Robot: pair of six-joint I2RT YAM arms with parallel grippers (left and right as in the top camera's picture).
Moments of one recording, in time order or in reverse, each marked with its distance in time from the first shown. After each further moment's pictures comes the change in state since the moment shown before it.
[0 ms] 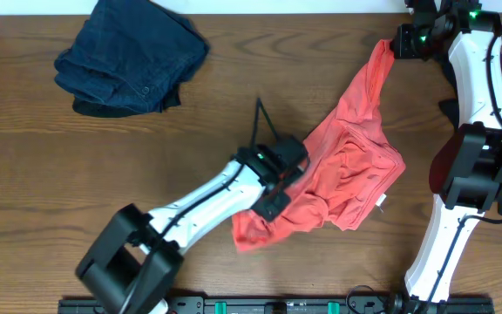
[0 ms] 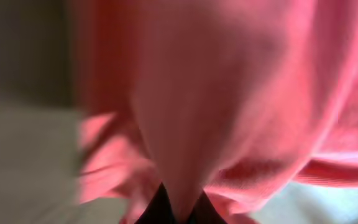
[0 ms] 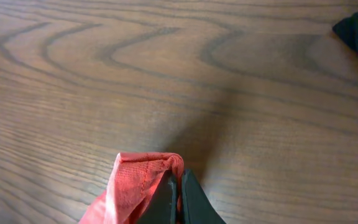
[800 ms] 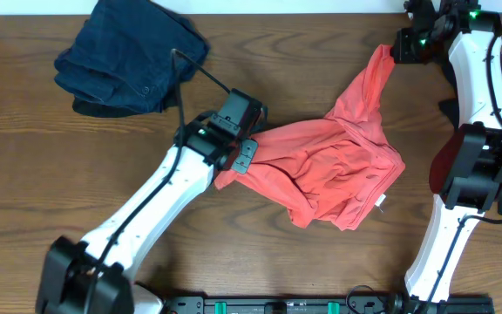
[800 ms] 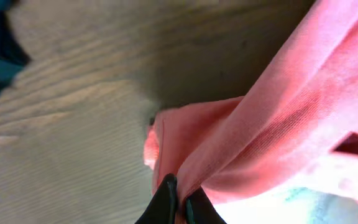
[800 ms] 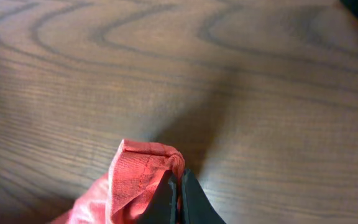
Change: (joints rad) left arm 0.226 -0.181 0.035 0.088 -0.165 -0.039; right arm 0.000 0.000 0.000 -0.068 0.022 -0.001
